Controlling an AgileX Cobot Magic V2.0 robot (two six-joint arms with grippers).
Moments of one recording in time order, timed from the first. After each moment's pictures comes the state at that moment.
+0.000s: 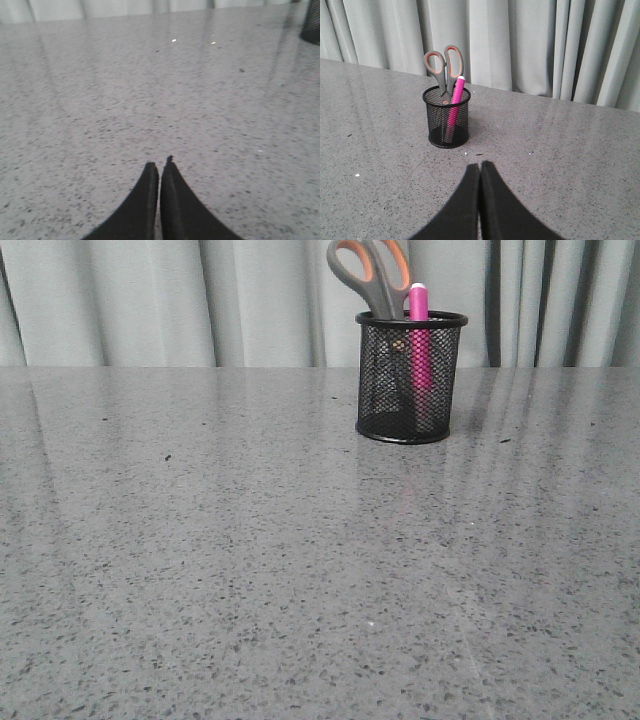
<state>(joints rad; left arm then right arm) -0.17 0.00 0.01 -0.18 0.33 0.23 0.40 0.08 -0.60 -0.15 0.72 0.07</state>
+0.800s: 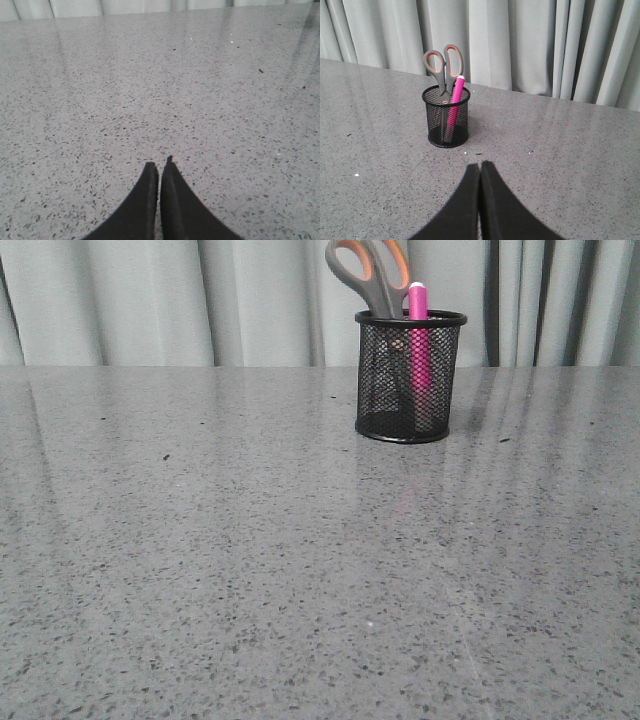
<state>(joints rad) -0.13 0.00 0.01 -0.18 0.33 0.23 0.40 0.08 -0.60 -0.14 0.72 0.07</state>
